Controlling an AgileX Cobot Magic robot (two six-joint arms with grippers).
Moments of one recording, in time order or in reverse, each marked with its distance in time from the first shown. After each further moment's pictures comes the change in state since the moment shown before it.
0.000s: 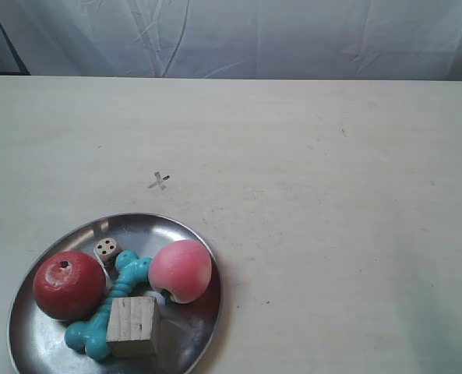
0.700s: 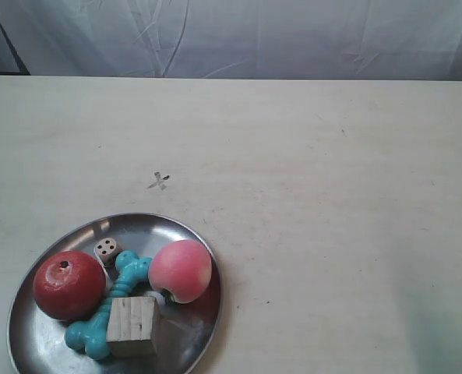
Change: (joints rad) left arm 0.000 0.000 0.000 0.097 -0.002 0.000; right arm 0.000 0.000 0.000 0.442 -0.046 0.181
